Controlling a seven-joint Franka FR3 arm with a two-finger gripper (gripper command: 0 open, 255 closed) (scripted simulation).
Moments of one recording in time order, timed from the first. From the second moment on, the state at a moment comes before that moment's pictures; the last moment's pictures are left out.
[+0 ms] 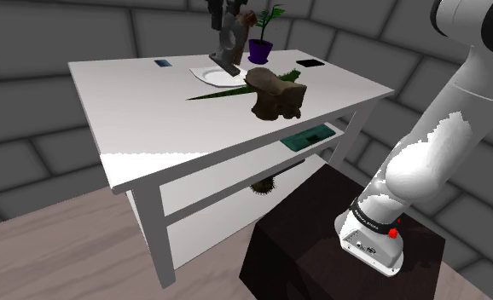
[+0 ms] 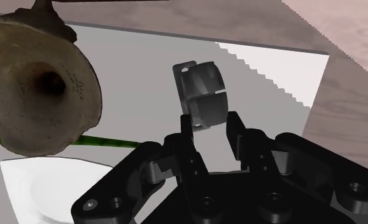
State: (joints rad) arm 0.08 -0.01 0.55 -1.32 0.02 1.31 0.59
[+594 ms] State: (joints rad) arm 0.01 -0.07 0.47 -1.31 0.05 1.24 0.45
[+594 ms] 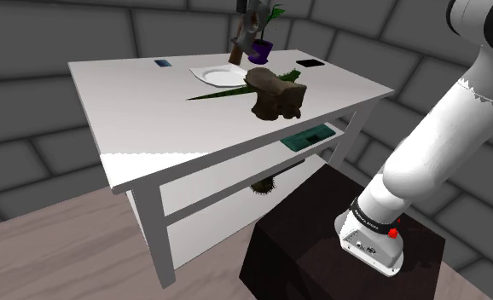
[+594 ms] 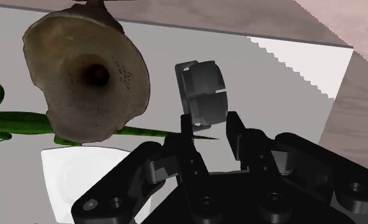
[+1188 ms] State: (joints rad) arm -0.10 -0.12 0.33 -1.30 0.05 1.17 0.21
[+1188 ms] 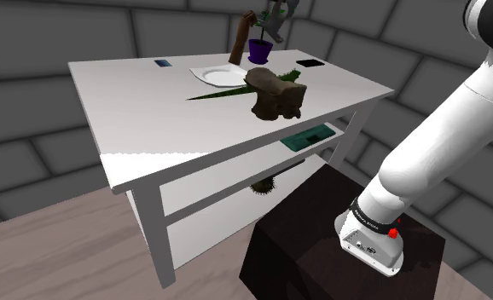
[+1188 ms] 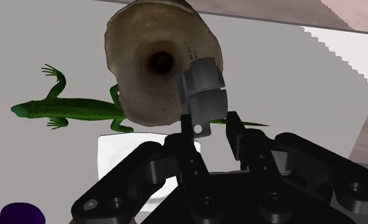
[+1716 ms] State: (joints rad) arm -0.13 -0.18 0.28 -1.43 0.06 1.24 0.12
